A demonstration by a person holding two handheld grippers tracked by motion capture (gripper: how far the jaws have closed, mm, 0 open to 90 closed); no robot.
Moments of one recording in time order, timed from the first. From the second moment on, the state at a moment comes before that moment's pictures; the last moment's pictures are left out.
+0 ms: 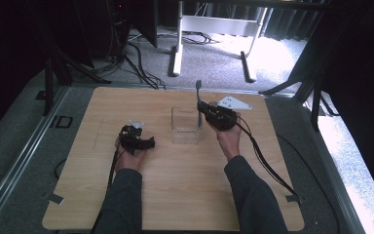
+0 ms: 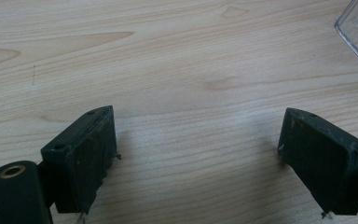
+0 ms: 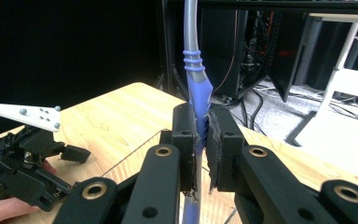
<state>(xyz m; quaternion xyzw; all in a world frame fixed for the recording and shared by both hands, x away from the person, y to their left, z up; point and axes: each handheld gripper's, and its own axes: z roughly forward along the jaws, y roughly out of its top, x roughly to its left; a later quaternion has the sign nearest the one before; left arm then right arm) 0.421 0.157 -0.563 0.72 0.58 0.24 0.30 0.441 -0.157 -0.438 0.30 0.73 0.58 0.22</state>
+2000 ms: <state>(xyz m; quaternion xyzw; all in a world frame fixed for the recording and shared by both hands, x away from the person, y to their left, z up) 0.421 0.157 -0.563 0.72 0.58 0.24 0.30 0.443 -0.136 -0.475 0.28 0.81 0.48 0.22</state>
